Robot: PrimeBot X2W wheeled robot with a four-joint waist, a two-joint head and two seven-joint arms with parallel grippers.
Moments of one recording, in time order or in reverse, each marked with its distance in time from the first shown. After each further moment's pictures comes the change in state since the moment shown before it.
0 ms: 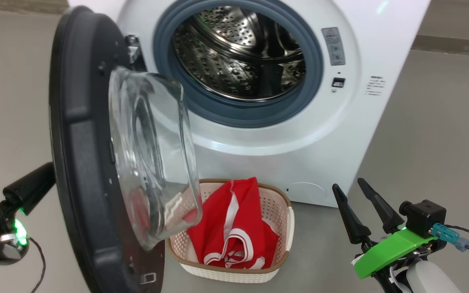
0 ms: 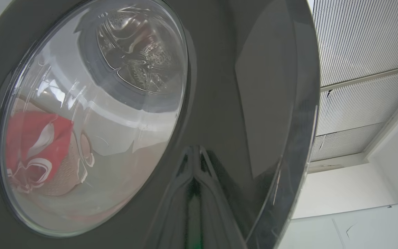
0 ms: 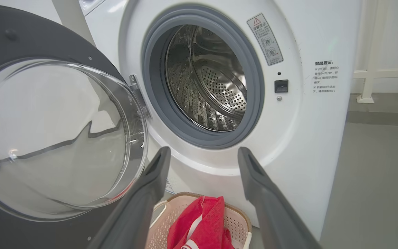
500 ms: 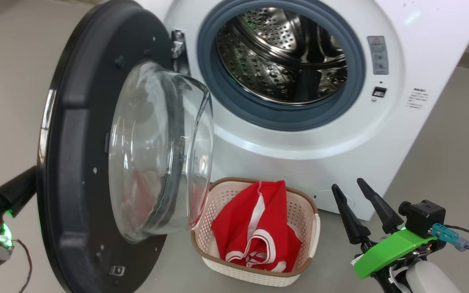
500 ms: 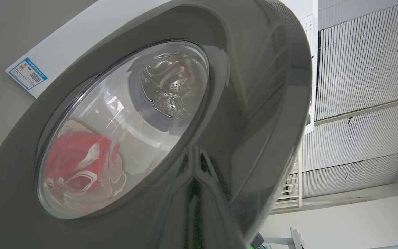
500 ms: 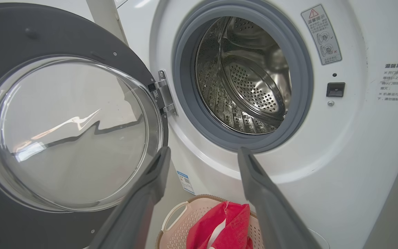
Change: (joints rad) left arm -0.004 0.039 0.007 0.072 0.046 -0.051 -0.028; right arm 0.000 0.001 0.002 0.000 0.000 0.000 0.000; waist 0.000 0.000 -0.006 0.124
